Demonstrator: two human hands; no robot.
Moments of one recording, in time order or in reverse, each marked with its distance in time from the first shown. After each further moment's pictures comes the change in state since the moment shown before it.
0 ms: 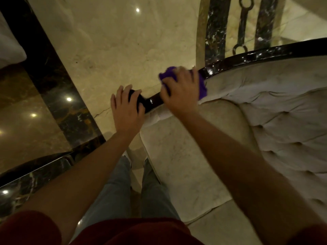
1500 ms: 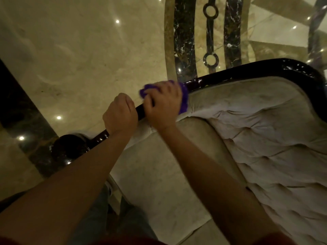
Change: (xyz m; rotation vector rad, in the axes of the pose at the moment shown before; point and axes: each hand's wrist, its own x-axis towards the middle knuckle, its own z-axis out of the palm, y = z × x) left_hand 0.121 0.191 0.043 -0.041 0.037 -0.169; right_hand 0.050 0.143 -0.010 0.254 0.238 0.240
